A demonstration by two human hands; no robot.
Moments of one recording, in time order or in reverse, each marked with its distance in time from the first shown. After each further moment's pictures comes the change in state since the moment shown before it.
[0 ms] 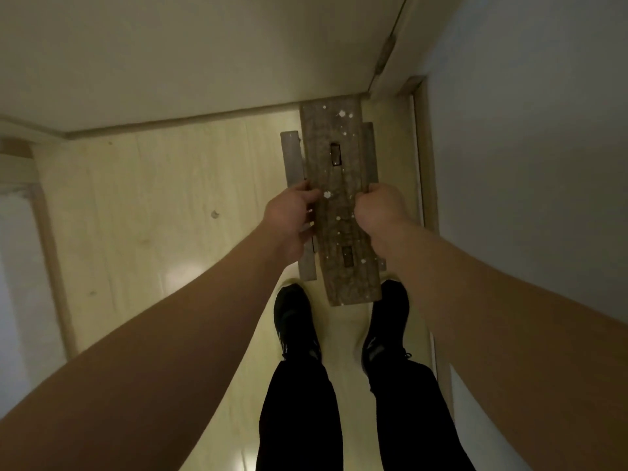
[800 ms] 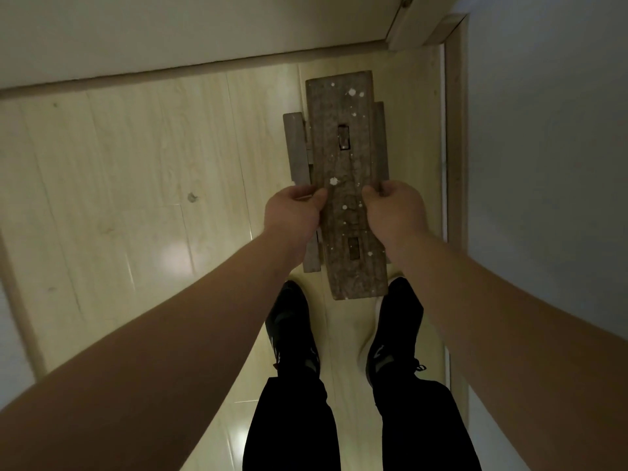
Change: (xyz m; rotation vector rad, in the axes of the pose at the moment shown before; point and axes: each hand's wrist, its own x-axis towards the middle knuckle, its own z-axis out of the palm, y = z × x) left_hand 0.119 -0.065 -0.009 0.207 0.139 0.105; right_hand 0.080 0.062 0.030 -0.054 0.126 -0.099
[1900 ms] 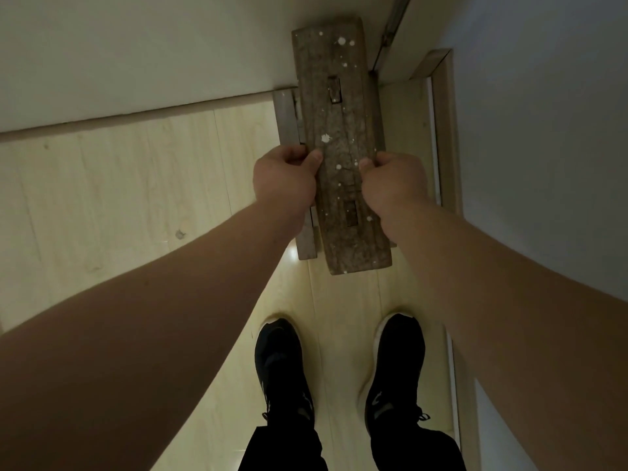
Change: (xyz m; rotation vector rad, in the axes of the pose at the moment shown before) left_hand 0.045 0.078 0.041 0.038 0.126 0.244; right_hand 0.060 -0.059 -0.027 0.017 0.043 -0.103
